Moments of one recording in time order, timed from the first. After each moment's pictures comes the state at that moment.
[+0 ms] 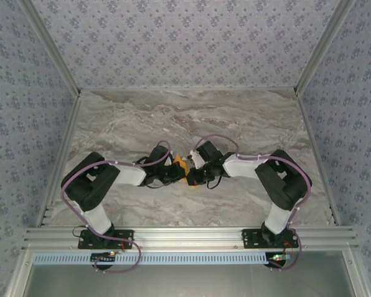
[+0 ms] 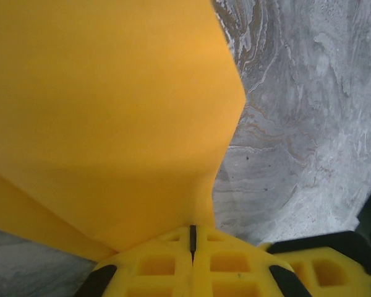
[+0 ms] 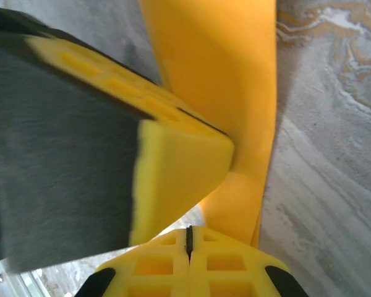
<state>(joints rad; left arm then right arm) -0.70 1.73 0.66 0.25 0.41 -1.00 0.71 1.75 0.85 -0.18 -0.51 0.42</state>
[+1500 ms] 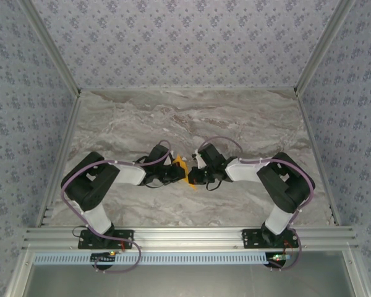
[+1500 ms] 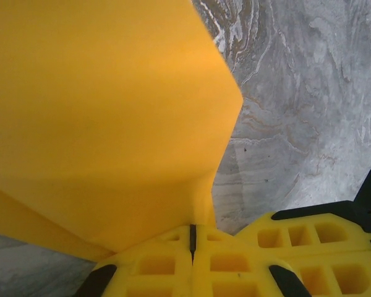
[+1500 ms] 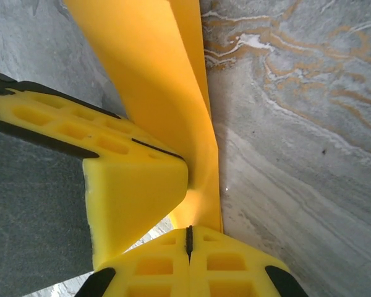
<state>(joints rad) -0.69 1.73 0.67 0.23 0.44 -0.93 0.72 1.71 0.77 -0.05 -0.41 0.60</state>
